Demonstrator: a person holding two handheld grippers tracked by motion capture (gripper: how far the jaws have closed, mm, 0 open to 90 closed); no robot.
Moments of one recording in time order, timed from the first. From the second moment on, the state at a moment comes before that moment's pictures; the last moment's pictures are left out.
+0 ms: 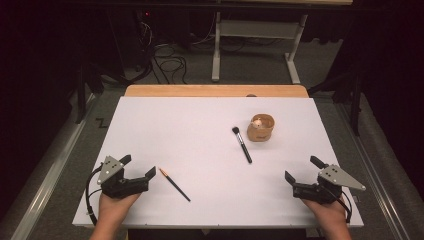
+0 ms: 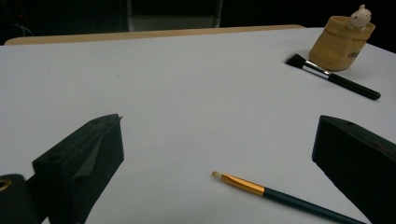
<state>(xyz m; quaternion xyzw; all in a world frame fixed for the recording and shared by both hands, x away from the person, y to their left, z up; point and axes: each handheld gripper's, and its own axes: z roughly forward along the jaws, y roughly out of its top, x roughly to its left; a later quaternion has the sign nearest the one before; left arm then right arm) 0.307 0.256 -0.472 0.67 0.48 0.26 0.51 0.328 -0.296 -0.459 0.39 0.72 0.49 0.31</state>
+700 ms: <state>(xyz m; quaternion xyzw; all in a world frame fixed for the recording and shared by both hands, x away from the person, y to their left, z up) 0.314 0.250 -0.479 0.70 0.51 0.23 0.44 0.330 -0.295 -0.462 0.38 0.73 0.49 0.31</state>
